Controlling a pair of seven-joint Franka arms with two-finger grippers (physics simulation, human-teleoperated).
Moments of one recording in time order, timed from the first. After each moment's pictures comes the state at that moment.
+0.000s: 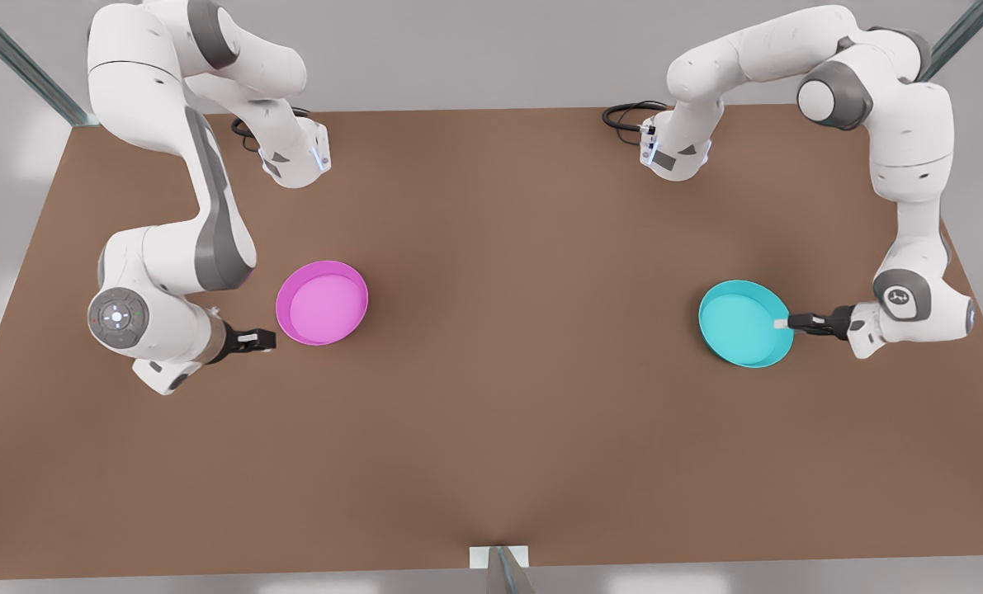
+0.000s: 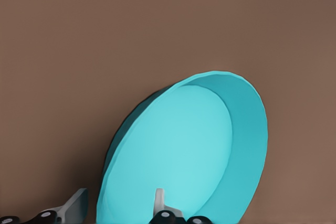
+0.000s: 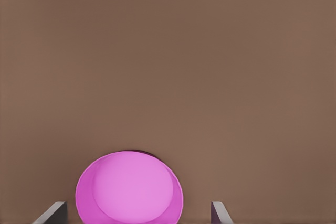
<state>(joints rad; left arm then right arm) 0.43 0.69 0.05 -1.73 -0.44 1.85 0.79 0.02 0.41 0.14 -1.41 -0.04 1.63 0.05</state>
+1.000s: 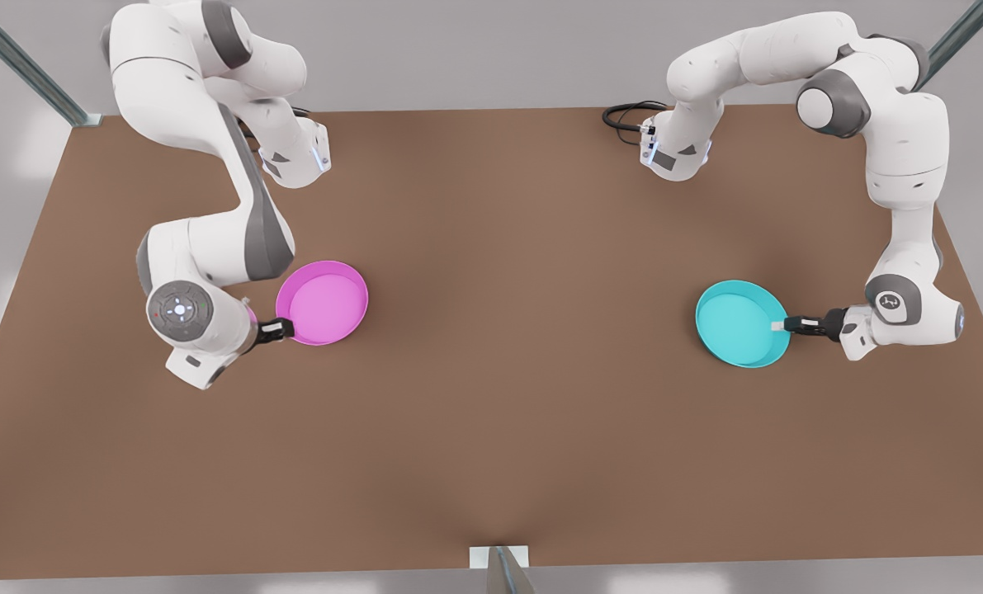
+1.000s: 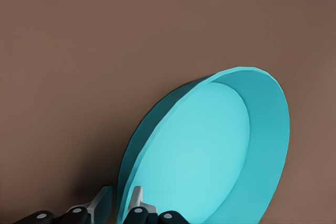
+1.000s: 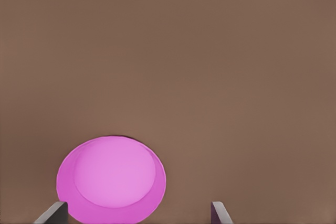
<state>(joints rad) 0.43 0.72 0.05 -1.72 -0.43 1.86 0.79 0.12 0.43 0.14 -1.35 -0.17 1.54 0.05</state>
